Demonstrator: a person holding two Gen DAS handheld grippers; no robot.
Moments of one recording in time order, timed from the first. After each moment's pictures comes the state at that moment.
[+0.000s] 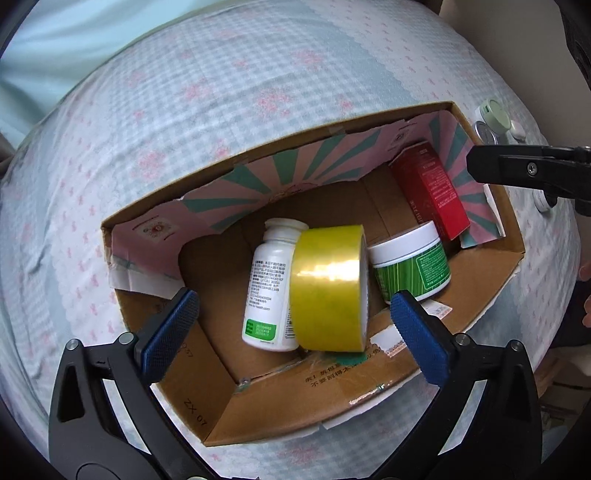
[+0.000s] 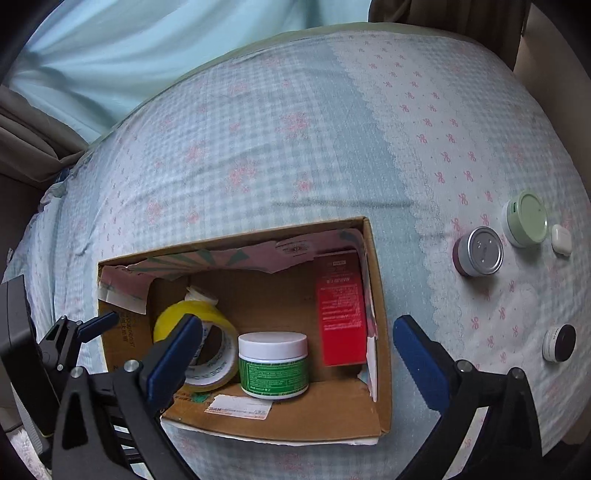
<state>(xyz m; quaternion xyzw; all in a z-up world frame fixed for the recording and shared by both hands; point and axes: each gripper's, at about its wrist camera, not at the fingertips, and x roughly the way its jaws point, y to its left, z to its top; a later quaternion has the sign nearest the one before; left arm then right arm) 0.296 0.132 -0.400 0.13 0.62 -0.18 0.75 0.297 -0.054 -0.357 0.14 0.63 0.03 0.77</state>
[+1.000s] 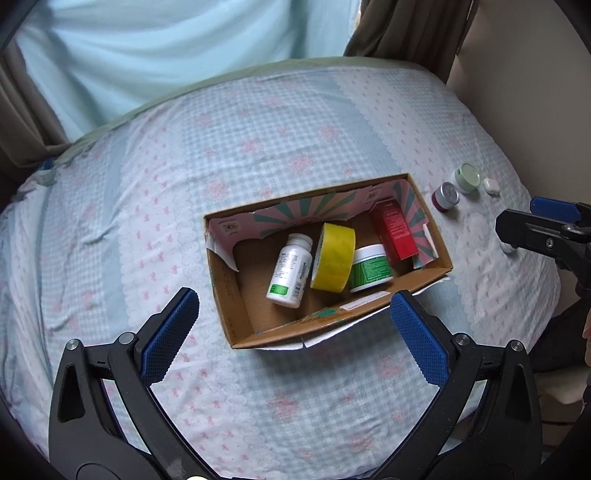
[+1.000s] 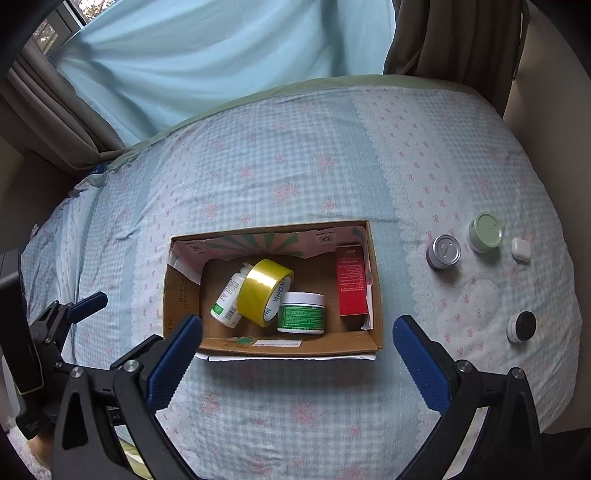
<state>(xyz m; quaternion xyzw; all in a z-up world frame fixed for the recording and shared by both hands) 0.223 0.160 -0.244 0.08 0.55 -0.13 0.82 0.212 -0.037 -0.223 0.10 0.57 0.04 0.82</state>
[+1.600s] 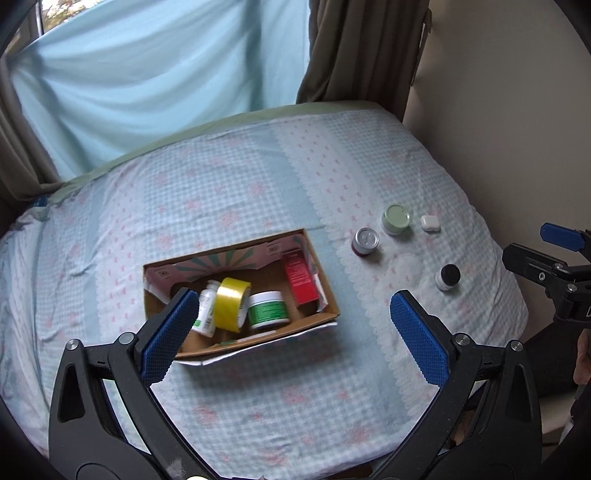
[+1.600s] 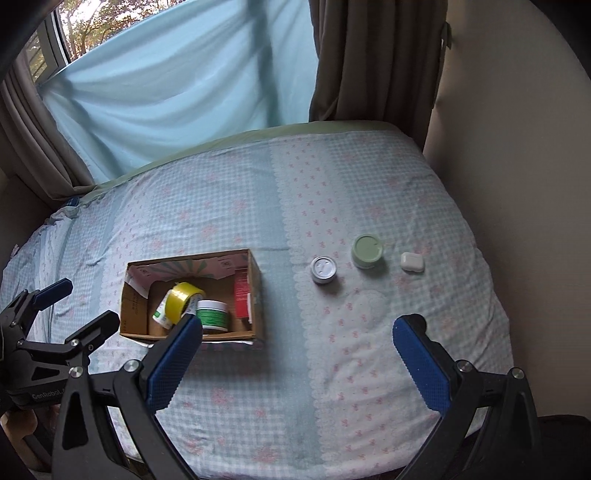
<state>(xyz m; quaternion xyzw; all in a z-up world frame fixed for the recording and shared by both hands) 0.171 -0.003 -0.159 0.07 0.49 -0.15 0.86 0.128 -0.183 -0.146 0.07 0.51 -0.04 0.86</state>
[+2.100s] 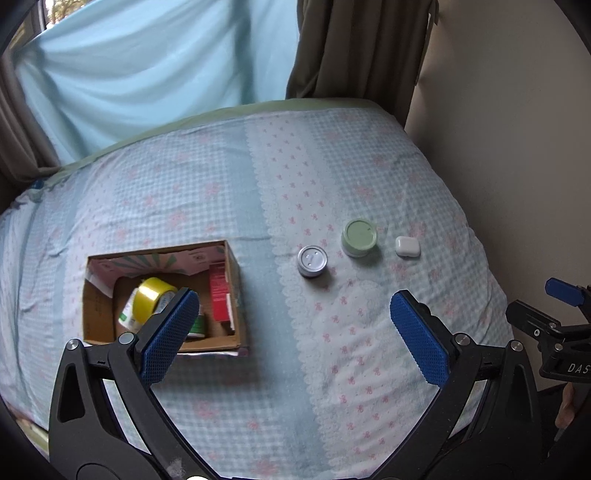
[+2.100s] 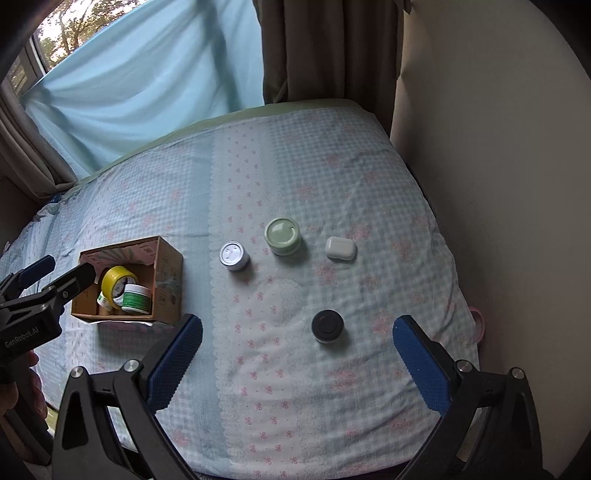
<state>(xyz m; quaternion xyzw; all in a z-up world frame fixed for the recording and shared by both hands) 0.186 -0.163 -0.206 0.05 0.50 -0.10 0.86 0.120 -0.354 -0.207 0.09 0.54 -0.04 0.83</state>
